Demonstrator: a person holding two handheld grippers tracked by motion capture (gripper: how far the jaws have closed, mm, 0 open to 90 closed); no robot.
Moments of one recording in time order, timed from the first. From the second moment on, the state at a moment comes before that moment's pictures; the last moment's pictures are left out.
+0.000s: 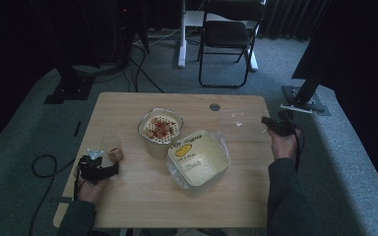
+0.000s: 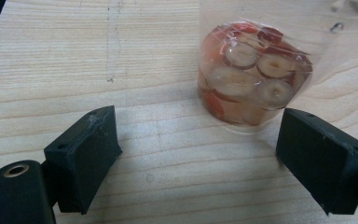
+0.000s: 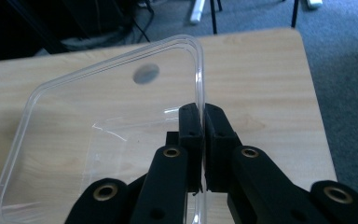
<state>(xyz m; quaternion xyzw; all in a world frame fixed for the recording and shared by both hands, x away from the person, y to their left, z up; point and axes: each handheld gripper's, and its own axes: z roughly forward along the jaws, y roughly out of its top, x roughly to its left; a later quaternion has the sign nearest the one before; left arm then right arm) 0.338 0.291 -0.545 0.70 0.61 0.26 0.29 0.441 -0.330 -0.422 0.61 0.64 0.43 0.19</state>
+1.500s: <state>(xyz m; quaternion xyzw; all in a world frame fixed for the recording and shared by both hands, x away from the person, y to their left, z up) 0.338 0.291 -0.545 0.70 0.61 0.26 0.28 0.361 -0.241 -0.323 0.42 0.75 0.50 0.14</state>
